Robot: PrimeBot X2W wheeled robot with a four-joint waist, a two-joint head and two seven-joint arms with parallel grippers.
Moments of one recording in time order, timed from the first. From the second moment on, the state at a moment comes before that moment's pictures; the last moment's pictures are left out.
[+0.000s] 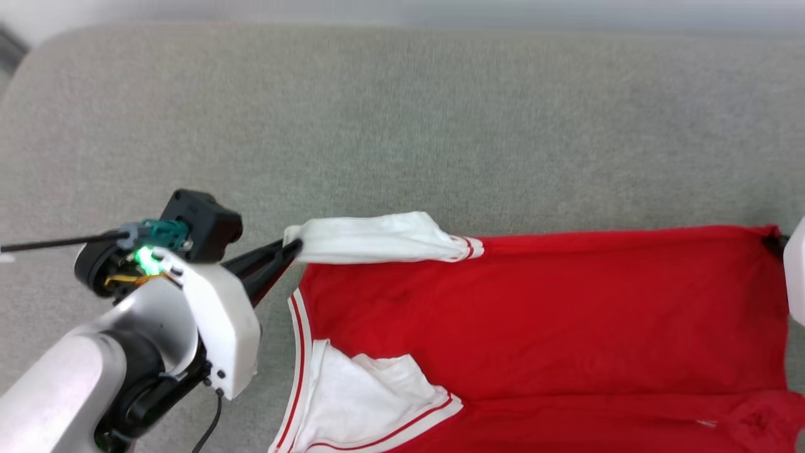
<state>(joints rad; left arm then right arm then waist) -0.41 0.72 -0.49 -0.31 -0.76 -0.03 0.56 -0.44 -0.64 0.14 0.13 0.53 0.13 0.88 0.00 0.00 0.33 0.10</state>
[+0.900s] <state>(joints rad) 0.01 0.80 -0.56 -0.29 -0.84 0.03 0.55 0.13 -0.59 0.02 -0.15 0.51 0.13 0.96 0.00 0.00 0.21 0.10</state>
